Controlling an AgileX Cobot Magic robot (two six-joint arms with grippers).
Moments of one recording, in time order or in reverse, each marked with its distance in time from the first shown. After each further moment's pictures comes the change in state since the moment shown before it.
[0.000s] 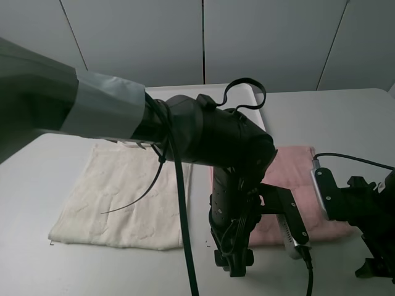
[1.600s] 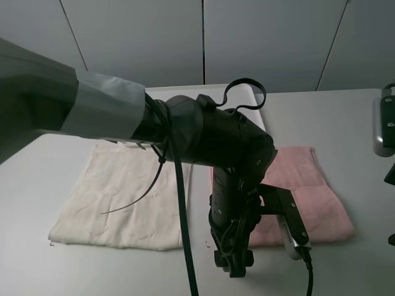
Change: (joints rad) left arm 0.000 0.000 0.000 -0.002 0.002 0.000; right arm -0.106 -0.465 -0.182 0.070 0.547 0.184
